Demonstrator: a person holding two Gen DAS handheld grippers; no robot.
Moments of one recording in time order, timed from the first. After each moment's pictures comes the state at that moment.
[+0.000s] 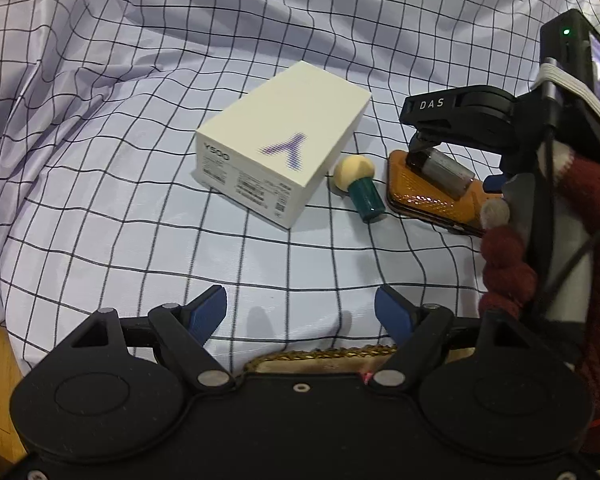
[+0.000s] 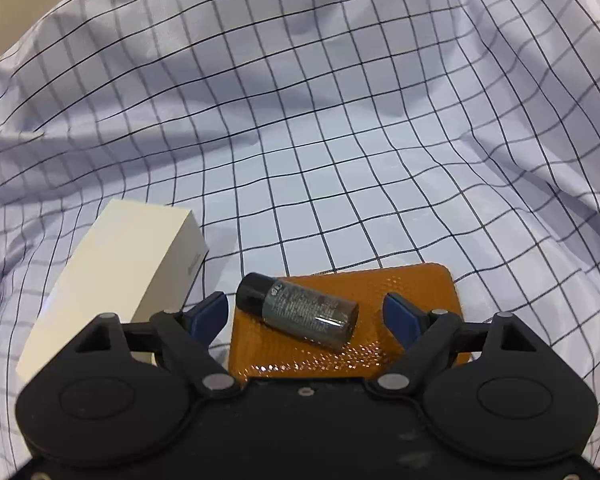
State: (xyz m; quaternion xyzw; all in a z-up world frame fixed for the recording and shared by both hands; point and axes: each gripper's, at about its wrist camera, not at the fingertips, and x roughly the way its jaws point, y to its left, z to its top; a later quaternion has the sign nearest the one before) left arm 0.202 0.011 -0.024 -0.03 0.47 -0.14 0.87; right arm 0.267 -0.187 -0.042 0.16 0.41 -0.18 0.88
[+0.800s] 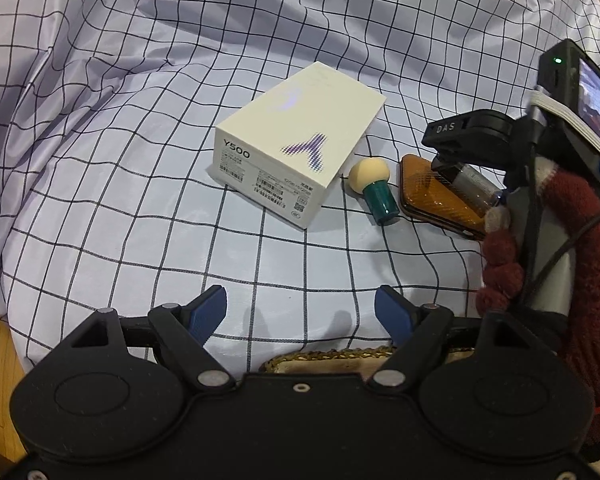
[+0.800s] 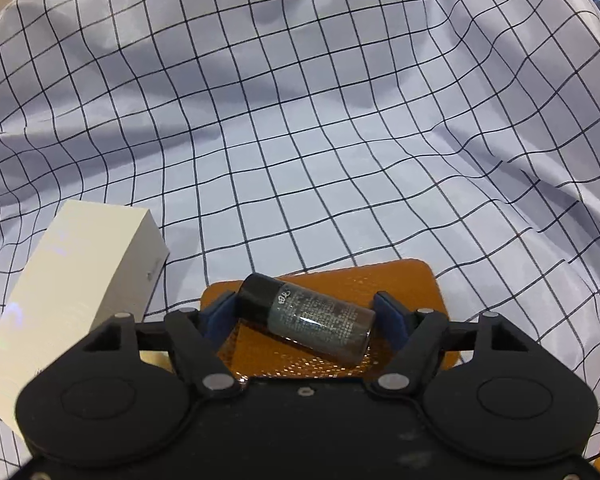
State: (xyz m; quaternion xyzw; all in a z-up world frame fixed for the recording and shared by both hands) left arm 0.206 0.022 -0.026 -0.04 0.47 -0.14 0.87; right arm 0.274 -0.188 -0.051 0.14 0.42 -0.23 0.87
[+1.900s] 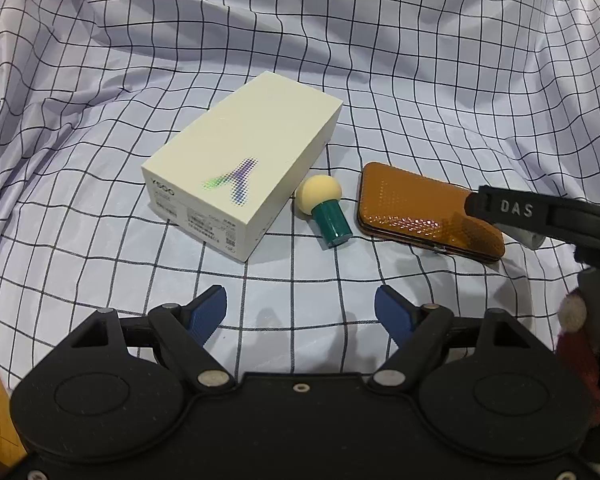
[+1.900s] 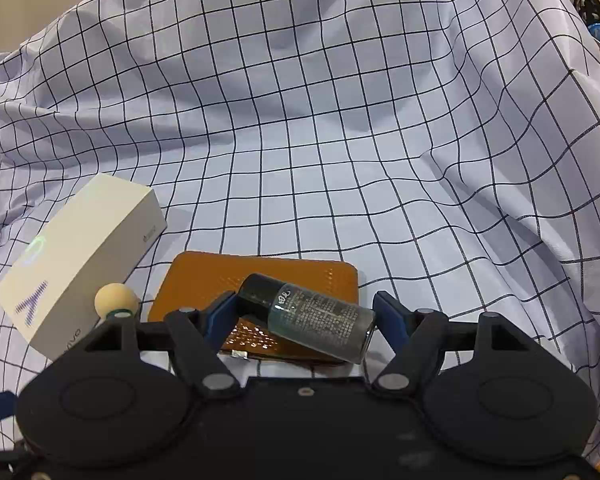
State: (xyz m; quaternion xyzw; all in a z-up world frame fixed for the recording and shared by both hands) left arm 0.221 -0.036 -0.020 0.00 0.47 -0.13 0.87; right arm 0.212 -0.232 -0.031 0.09 0.40 -0.14 0.90
